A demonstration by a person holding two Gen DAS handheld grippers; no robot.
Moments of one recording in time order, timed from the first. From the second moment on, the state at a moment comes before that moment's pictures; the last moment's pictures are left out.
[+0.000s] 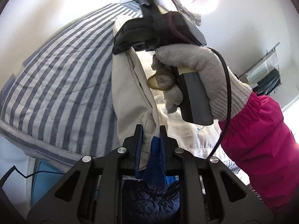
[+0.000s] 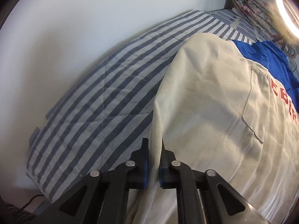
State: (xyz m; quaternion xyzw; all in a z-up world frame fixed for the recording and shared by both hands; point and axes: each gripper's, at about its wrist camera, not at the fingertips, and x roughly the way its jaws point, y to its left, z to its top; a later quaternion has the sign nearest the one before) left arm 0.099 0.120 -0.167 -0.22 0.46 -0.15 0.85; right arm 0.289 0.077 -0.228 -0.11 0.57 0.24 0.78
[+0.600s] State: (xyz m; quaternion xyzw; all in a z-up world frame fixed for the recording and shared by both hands) left arm 0.104 0.006 -0.149 -0.11 0.46 -0.23 0.85; right arm 0.276 -0.141 -0.213 0.23 0.51 0.23 0.80
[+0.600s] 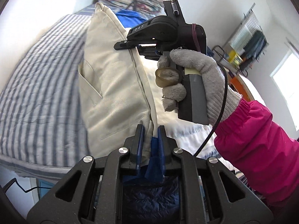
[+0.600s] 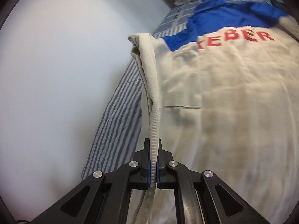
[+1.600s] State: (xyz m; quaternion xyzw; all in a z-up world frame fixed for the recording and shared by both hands) left arm 0.112 0.048 -0.150 -0.14 0.46 -0.20 0.85; right arm 0.244 -0.180 -0.179 0.12 0.49 0.19 0.84
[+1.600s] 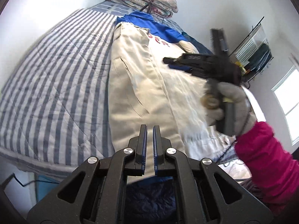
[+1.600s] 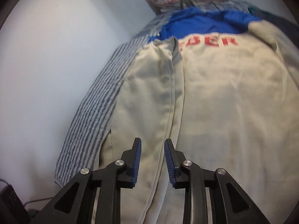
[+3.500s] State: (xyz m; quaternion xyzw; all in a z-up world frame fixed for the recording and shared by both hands) left arm 0.104 0.115 -0.148 -0.20 0.44 -0.14 0.86; right arm 0.173 -0.065 -0.219 -0.04 0.54 0.36 0.76
